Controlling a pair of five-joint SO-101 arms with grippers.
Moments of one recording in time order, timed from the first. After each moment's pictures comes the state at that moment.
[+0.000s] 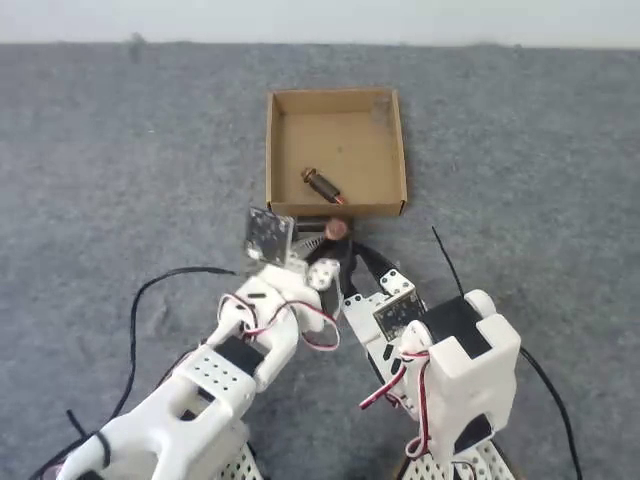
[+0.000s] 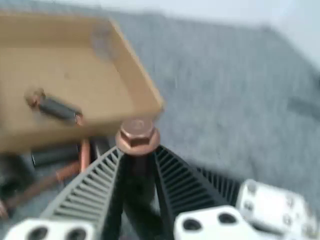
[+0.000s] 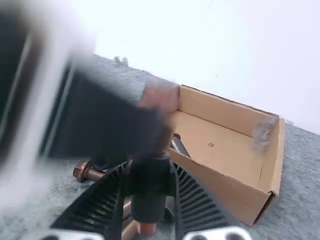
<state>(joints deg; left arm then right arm) 27.8 -43.2 87.0 -6.4 25.9 -32.0 20.1 91.3 -97.3 8.7</state>
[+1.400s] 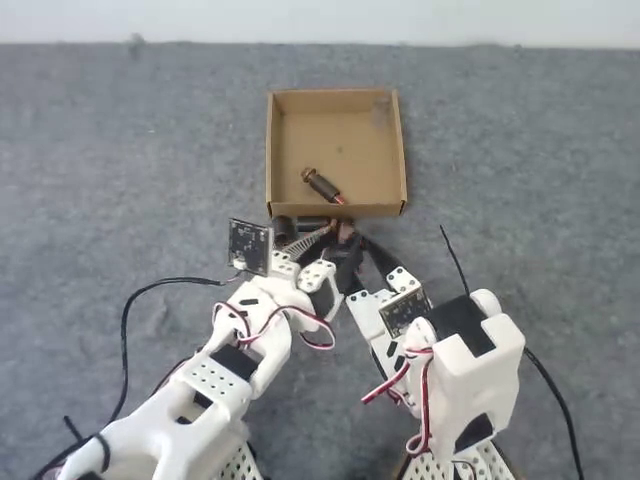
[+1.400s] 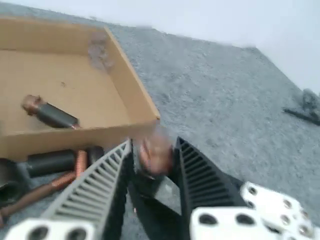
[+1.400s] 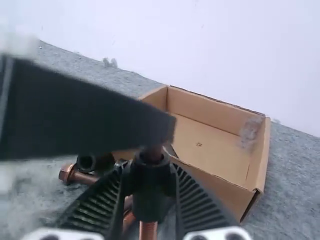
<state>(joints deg) 26.1 -42.8 91.9 -18.1 29.1 -30.0 19.8 91.3 -97.8 8.7</state>
